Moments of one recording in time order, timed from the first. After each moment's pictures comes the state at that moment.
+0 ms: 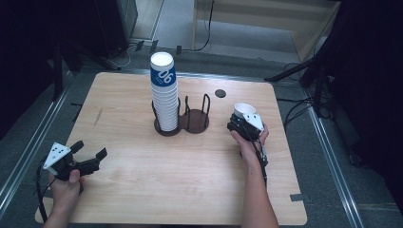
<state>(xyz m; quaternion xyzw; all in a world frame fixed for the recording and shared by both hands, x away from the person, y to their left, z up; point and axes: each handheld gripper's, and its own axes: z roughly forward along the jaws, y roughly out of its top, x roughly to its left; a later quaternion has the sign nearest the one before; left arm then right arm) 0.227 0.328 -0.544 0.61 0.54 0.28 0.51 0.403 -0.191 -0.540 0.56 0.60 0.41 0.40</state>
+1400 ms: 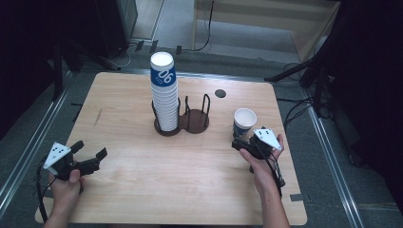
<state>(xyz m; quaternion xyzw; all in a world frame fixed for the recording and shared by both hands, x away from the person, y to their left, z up) 0.228 0.328 -0.544 0.61 0.54 0.28 0.51 0.325 -0.216 -0.508 0.52 0.62 0.45 0.38</state>
